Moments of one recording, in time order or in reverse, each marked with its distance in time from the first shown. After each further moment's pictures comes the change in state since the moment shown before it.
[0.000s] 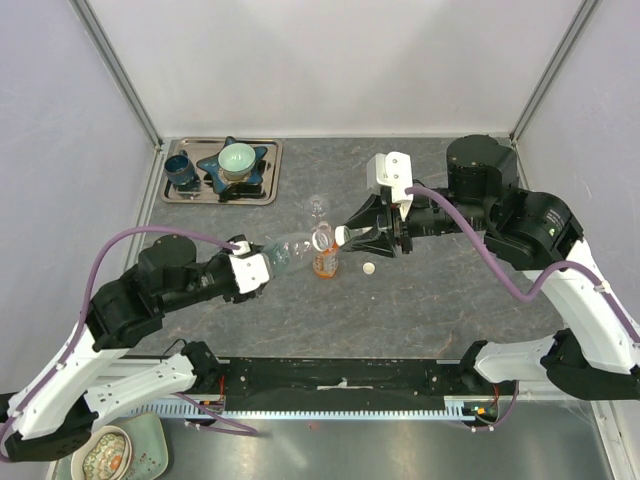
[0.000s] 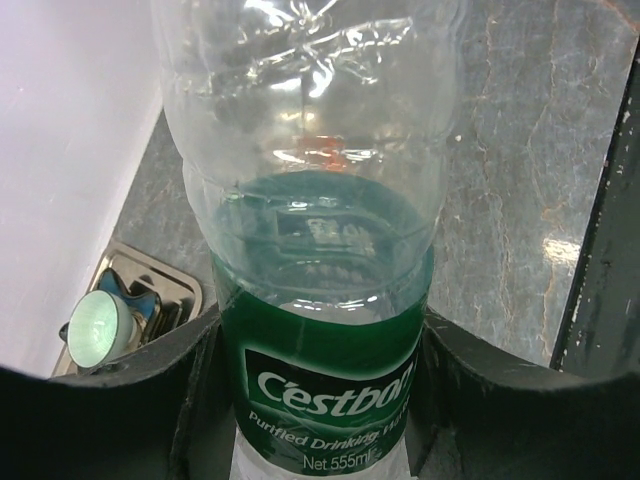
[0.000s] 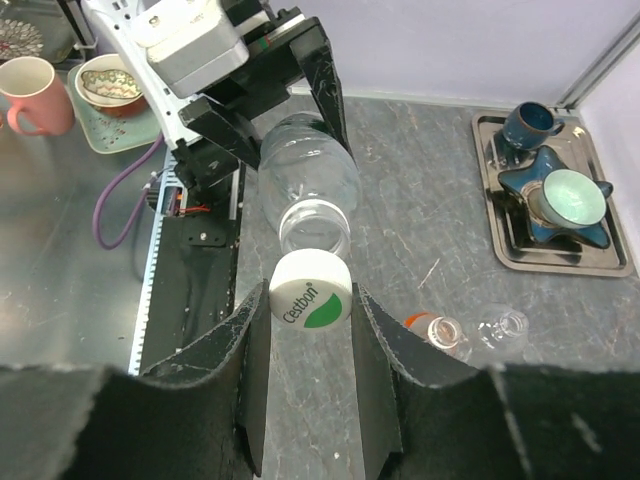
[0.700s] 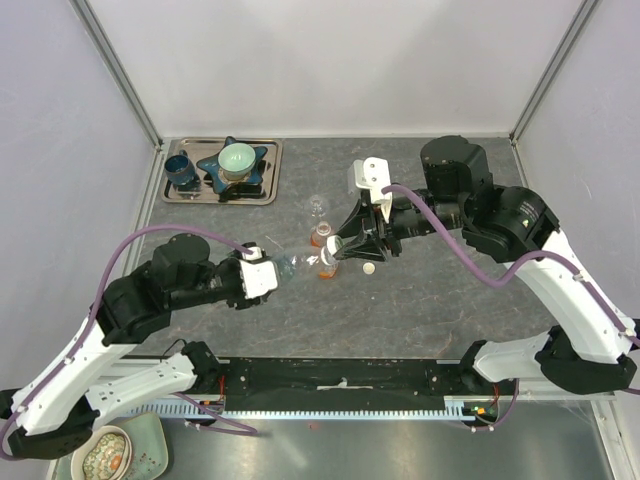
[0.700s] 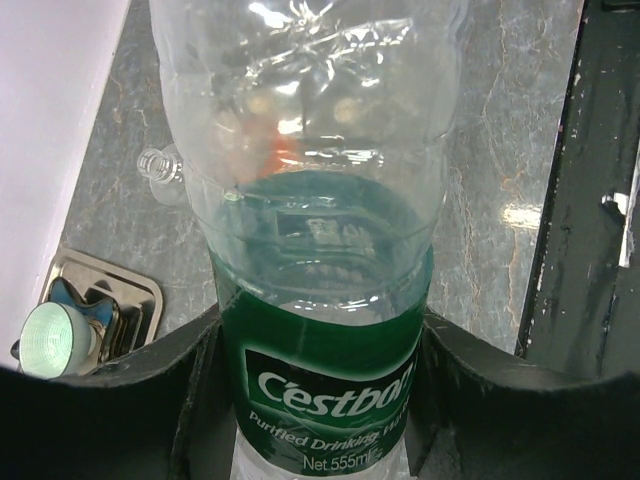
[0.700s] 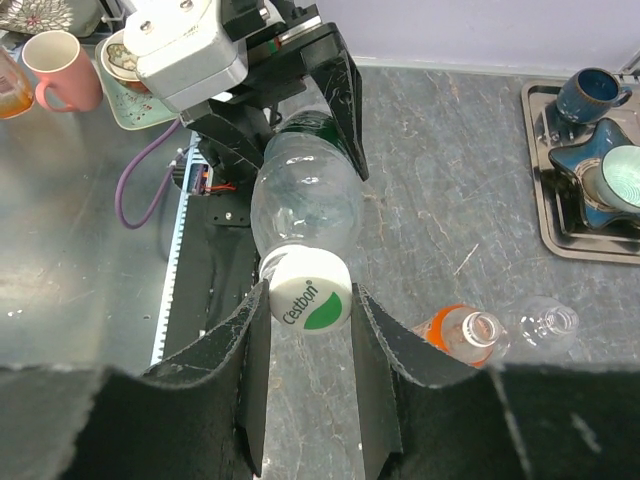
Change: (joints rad) left arm 0.004 0.022 -0.029 -0.047 0.080 0.019; right arm 0.000 0.040 -0.036 -0.028 -0.057 -0.008
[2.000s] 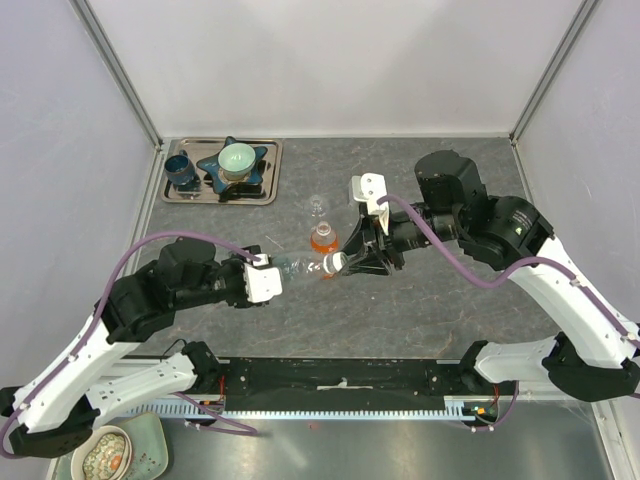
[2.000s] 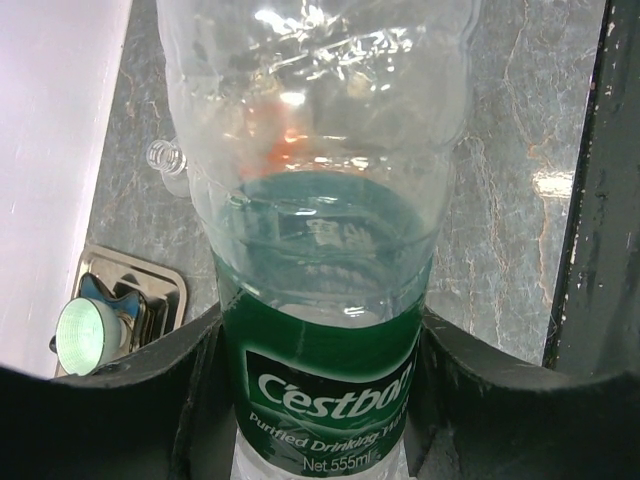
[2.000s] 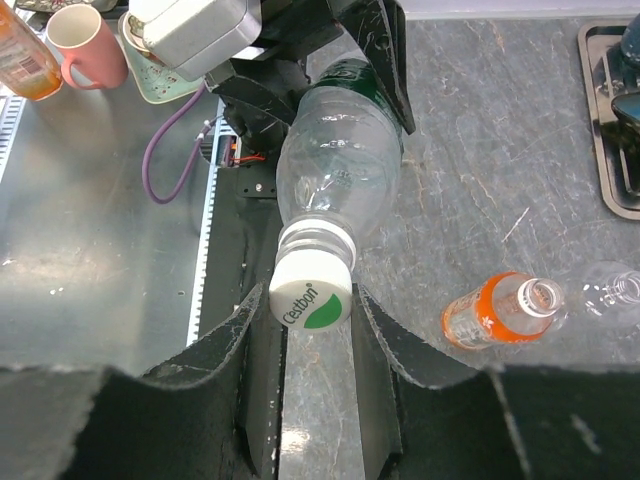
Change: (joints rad) left arm 0.000 0.013 -0.010 -0.019 -0.035 0.086; right arm 0.002 -0.051 -0.124 -0.009 -0.021 0.041
